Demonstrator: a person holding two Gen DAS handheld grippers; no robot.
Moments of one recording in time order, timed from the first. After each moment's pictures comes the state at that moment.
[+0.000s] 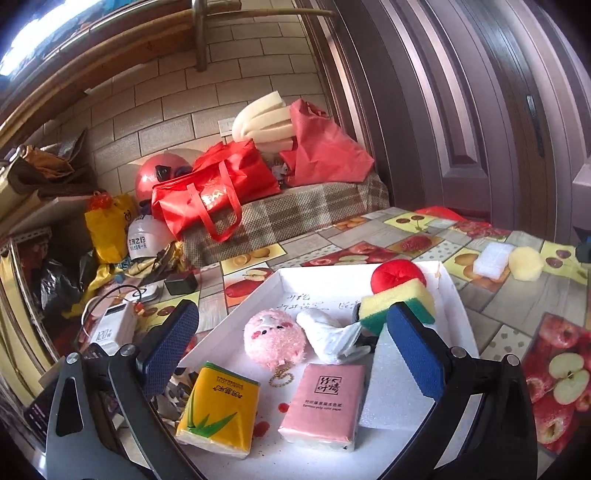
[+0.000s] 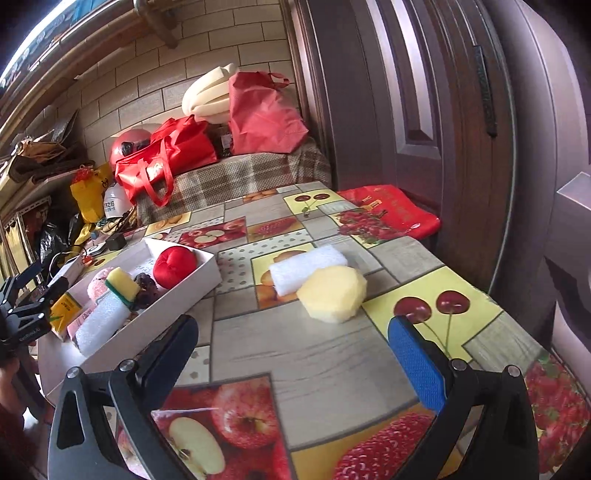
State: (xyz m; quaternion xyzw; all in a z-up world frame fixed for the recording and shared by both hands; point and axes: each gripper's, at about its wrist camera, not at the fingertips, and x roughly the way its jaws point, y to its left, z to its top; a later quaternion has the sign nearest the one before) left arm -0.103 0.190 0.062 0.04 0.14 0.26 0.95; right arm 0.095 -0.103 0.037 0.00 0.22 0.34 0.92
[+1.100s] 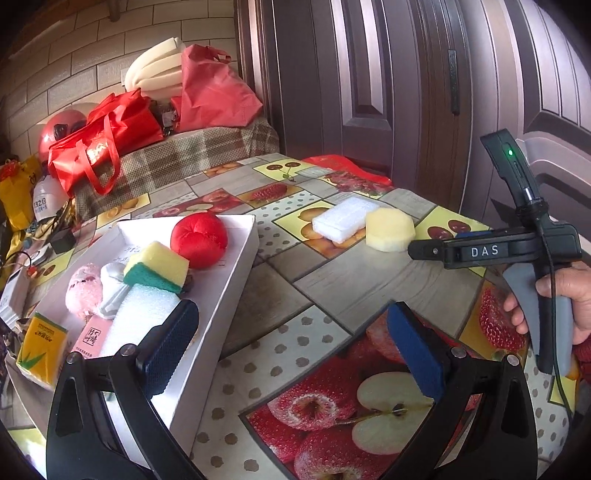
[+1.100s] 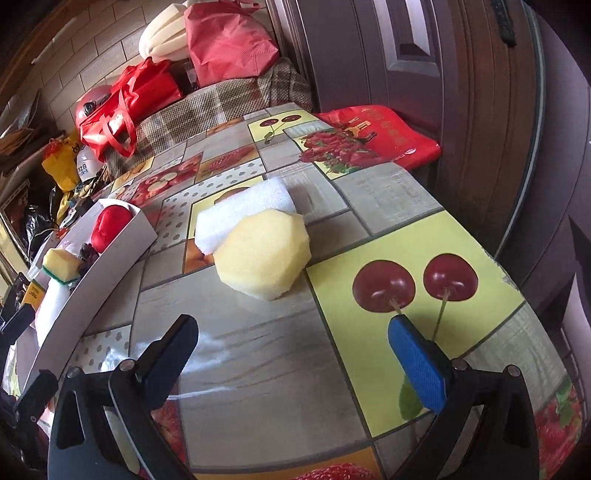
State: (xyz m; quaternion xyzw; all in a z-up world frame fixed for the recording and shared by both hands) left arm -0.012 0.059 0.044 0.00 0.28 0.12 0.95; right arm 0.180 -0.096 0.006 -0.04 0.37 0.34 0.86
